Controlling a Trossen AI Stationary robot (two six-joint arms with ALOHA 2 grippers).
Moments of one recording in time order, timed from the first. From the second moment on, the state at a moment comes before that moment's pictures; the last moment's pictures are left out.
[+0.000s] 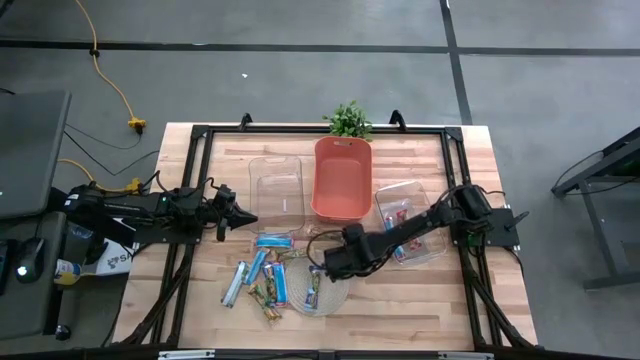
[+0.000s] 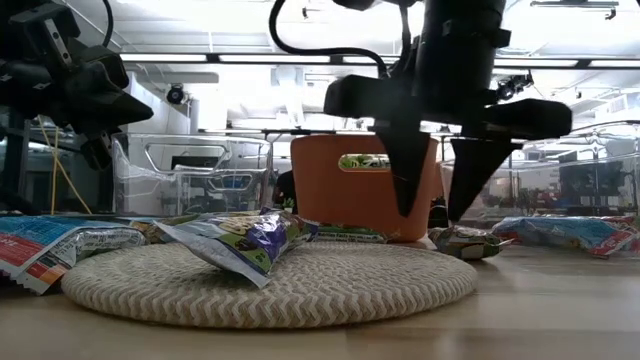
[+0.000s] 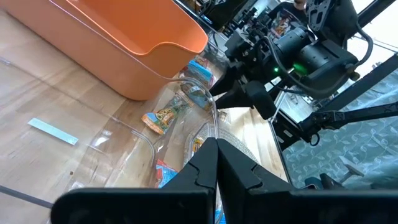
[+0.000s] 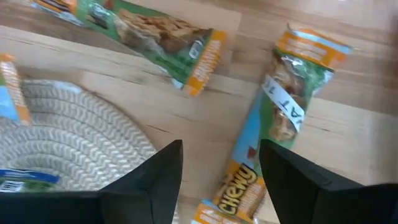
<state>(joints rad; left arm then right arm) -0.07 0.17 0.03 -0.02 -0.01 -0.69 0.36 2.04 1.49 -0.98 0.28 1.72</state>
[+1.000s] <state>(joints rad) -0.07 0.17 0.03 -0.02 -0.01 -0.69 0.36 2.03 1.41 -0.77 0.30 1.65</state>
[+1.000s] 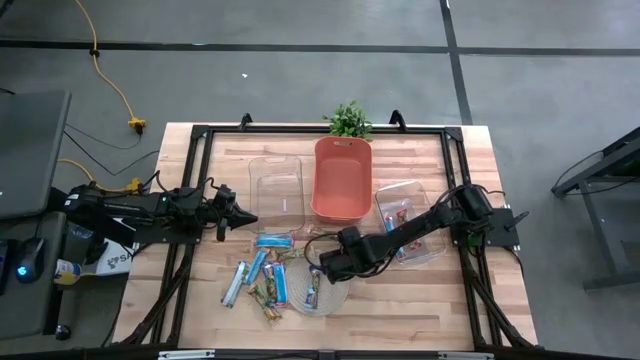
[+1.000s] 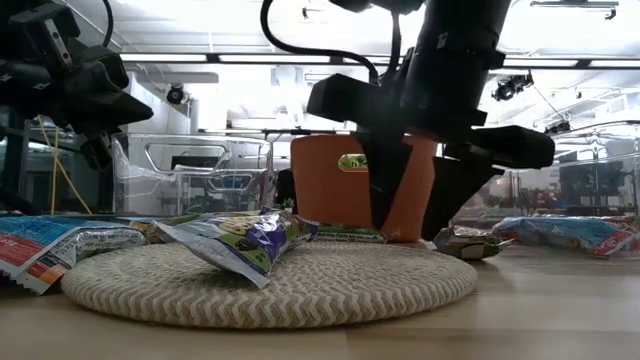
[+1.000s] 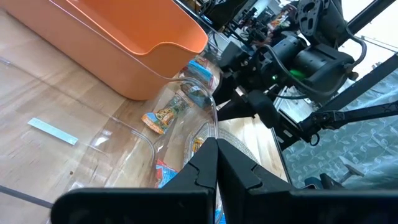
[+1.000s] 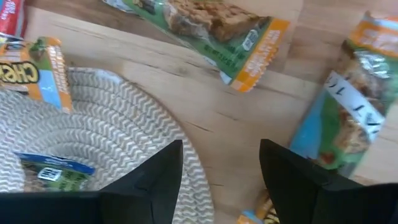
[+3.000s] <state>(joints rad) -0.07 0.17 0.03 -0.02 -0.01 -0.69 0.34 1.93 1.25 -0.69 0.15 1.73</state>
